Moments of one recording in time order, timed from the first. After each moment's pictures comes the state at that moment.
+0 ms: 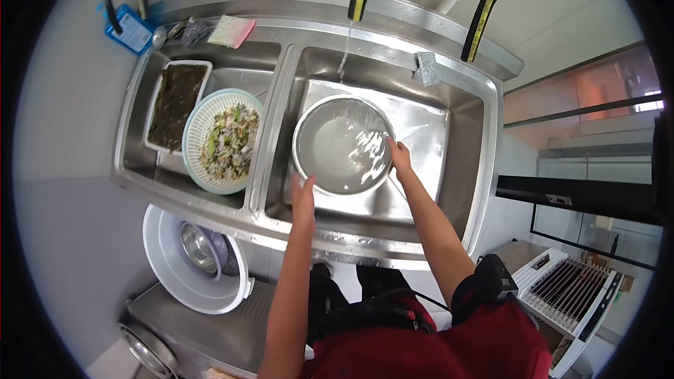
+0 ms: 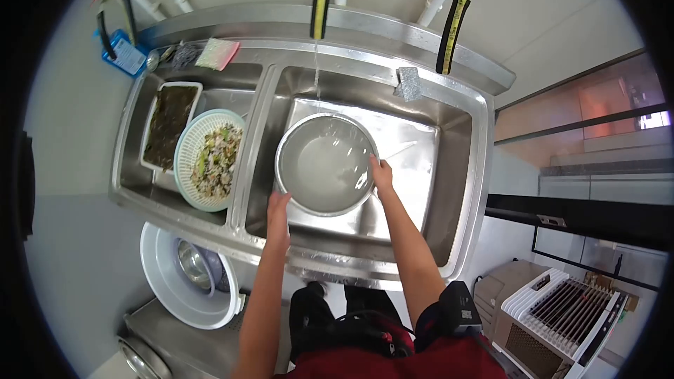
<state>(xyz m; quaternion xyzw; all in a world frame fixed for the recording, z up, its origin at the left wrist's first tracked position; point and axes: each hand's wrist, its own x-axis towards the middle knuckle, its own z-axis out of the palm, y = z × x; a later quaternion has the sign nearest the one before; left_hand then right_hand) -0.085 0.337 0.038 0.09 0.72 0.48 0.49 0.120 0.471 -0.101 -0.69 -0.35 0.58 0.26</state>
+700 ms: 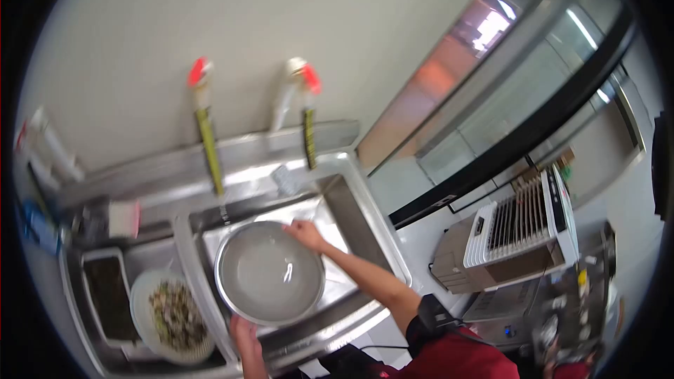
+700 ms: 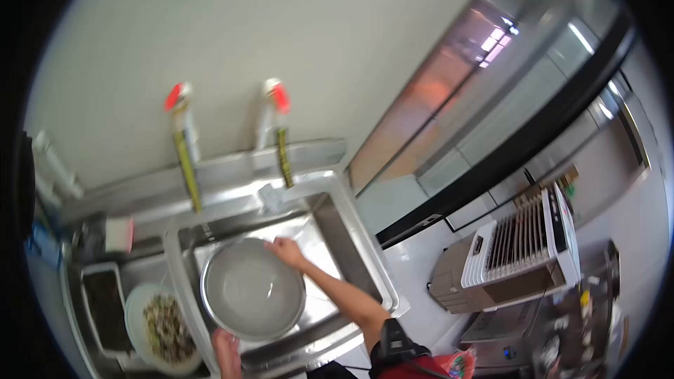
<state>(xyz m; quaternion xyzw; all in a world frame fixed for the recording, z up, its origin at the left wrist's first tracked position) -0.135 0.270 -0.004 0.04 0.60 0.47 0.65 0.111 0.455 -0.007 -0.69 -0.57 0.39 0.21</state>
